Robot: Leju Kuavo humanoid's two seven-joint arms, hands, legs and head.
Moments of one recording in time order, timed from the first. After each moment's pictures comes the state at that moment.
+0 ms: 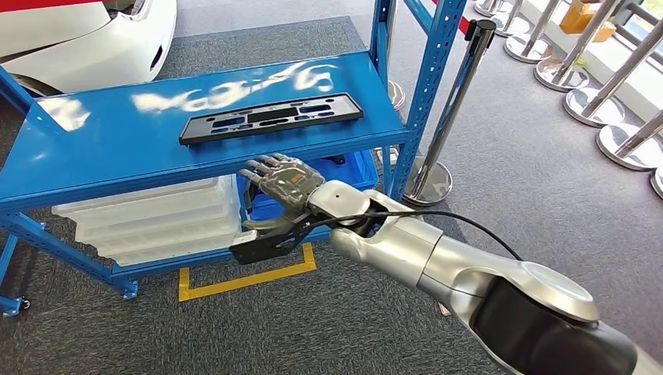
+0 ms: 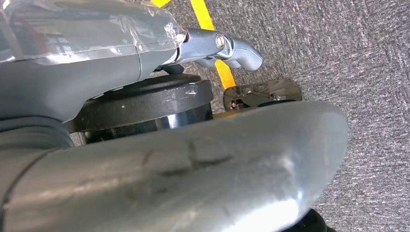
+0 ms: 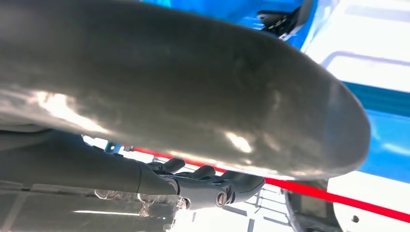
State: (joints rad) left arm -0.14 -0.04 -1.28 -0.29 1.28 0.51 -0.08; right arm -1.04 0.01 1.23 -0.80 0.76 0.06 0.06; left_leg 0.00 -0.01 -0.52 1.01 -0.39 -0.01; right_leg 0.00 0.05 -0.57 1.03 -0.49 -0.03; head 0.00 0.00
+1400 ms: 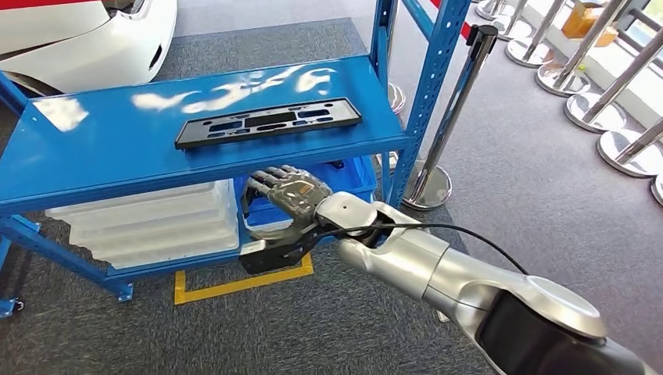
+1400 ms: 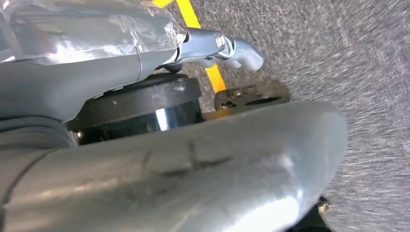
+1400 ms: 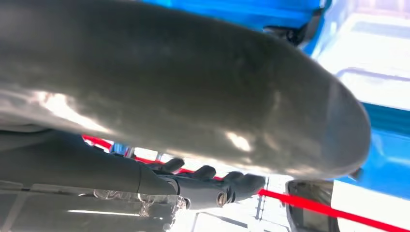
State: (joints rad) left arm -0.14 -0.05 -1.28 -0.29 1.27 0.50 -0.09; right arm -1.02 0.01 1.24 -0.79 0.75 0.06 0.05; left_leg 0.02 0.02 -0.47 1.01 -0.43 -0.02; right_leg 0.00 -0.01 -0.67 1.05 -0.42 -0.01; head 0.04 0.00
